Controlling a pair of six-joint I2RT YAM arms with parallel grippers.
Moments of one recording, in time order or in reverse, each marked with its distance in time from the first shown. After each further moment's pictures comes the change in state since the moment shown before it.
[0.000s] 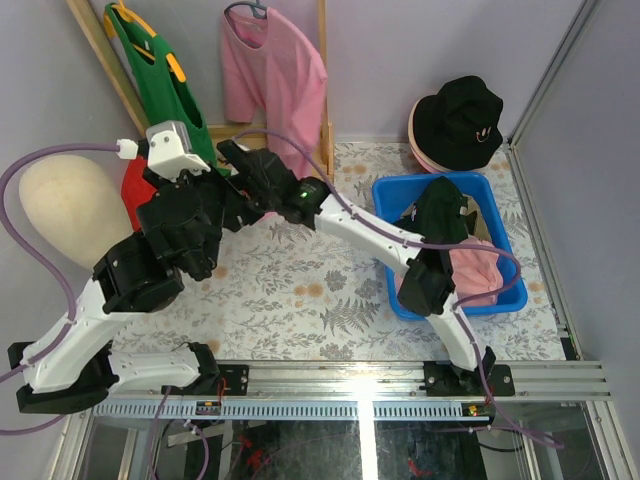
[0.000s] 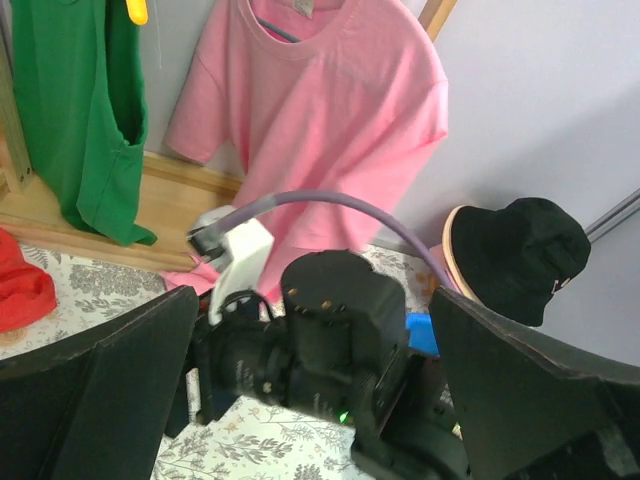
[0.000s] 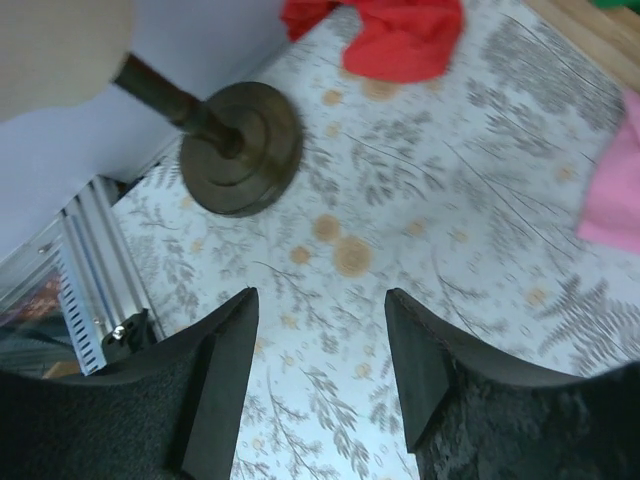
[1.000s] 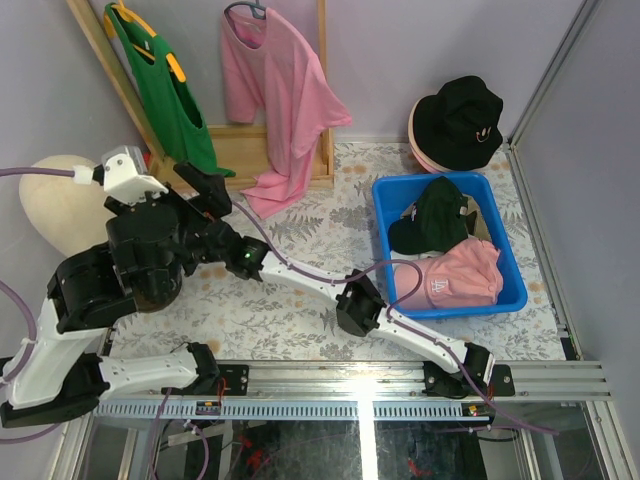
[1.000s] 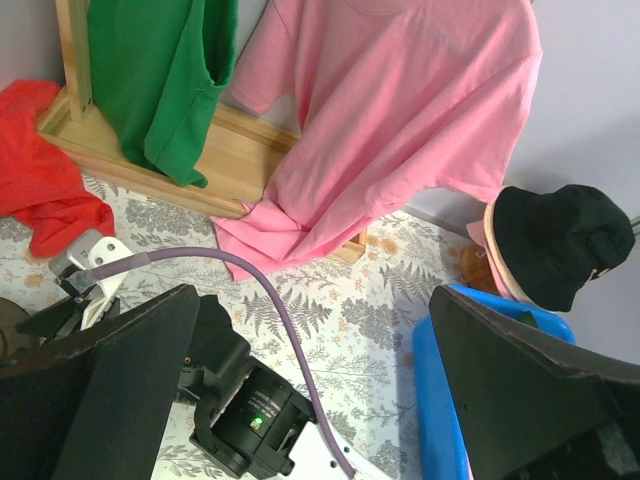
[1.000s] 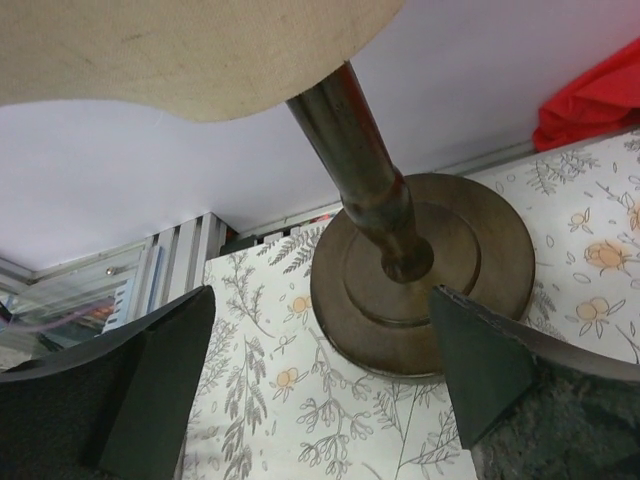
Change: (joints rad) left arm 0.002 -0.081 0.076 -0.423 -0.045 -0.281; right arm 0.199 0.718 0.671 0.416 -0.217 0.047
